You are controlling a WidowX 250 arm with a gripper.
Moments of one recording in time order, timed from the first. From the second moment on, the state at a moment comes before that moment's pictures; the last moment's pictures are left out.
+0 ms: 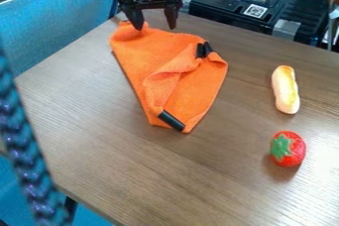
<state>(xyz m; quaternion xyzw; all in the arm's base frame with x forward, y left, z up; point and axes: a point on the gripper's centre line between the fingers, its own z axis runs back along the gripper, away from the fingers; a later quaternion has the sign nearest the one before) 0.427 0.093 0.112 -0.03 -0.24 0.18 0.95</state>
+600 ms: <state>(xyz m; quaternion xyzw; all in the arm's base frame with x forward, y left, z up) 0.437 0.073 0.077 -0.03 -0.20 0.19 0.96</state>
